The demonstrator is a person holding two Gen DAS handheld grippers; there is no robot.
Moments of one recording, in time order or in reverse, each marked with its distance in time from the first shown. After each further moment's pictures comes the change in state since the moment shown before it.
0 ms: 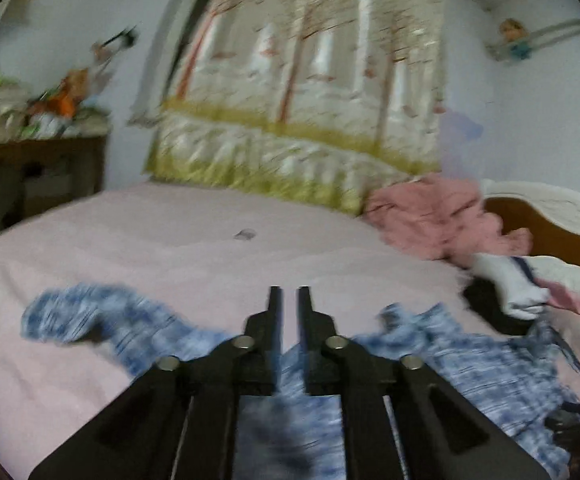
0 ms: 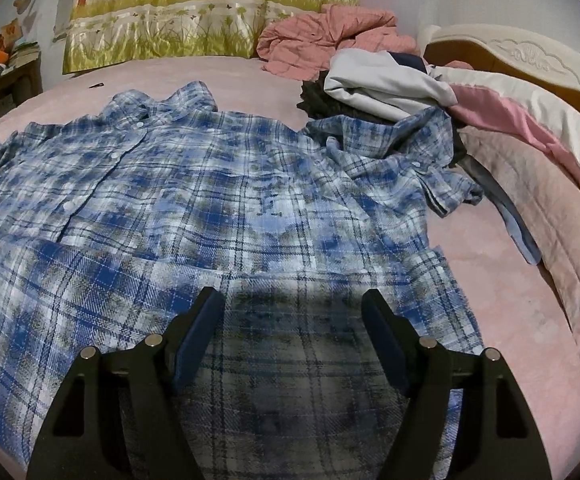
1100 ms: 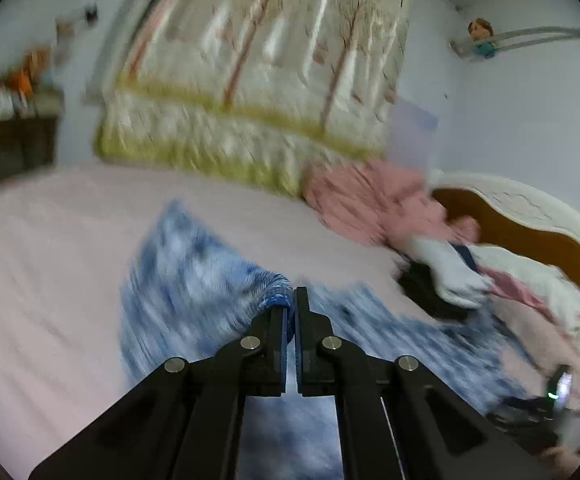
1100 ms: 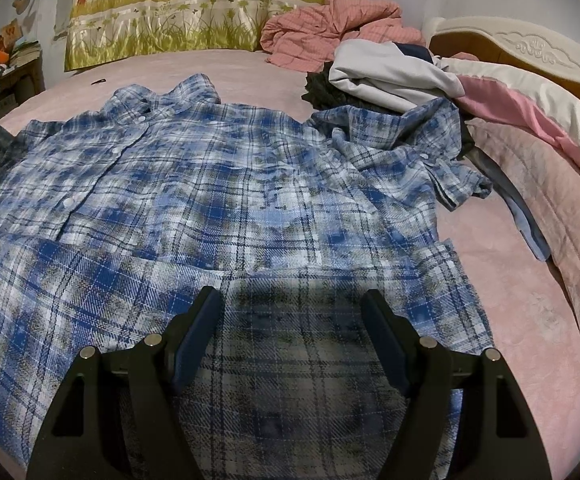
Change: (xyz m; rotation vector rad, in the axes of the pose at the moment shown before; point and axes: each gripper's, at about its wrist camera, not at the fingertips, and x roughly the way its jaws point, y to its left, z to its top) left arm -0.013 -0.103 -0.043 -0.007 0.106 -0.250; right arm 0.007 -0.004 0.000 0.011 0.028 0.031
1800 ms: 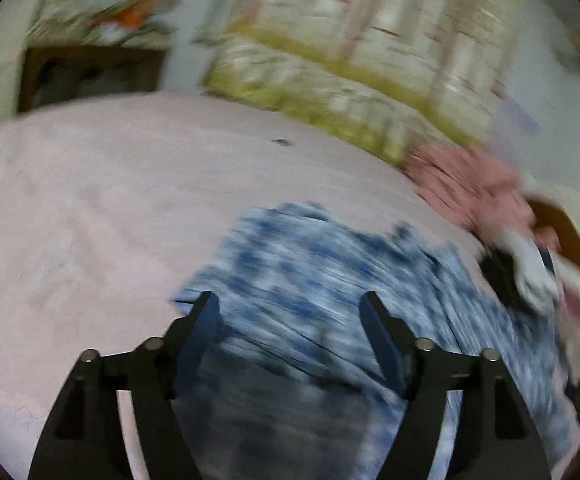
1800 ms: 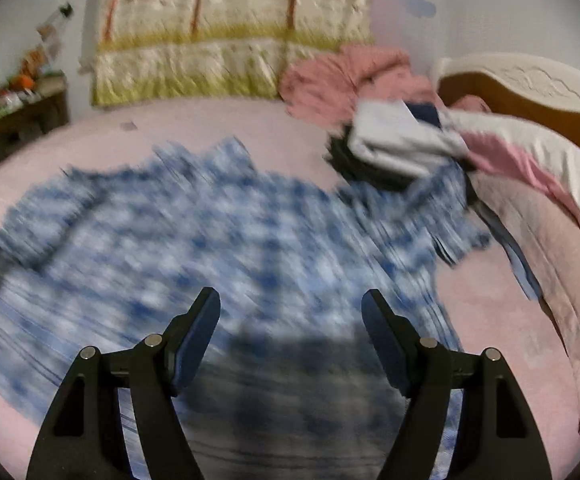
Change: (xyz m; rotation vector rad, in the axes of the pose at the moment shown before) left arm -0.030 0.065 -0.057 -0.279 0.028 0.382; right arm -0.072 0.027 0.032 -0.004 -0.186 0.084
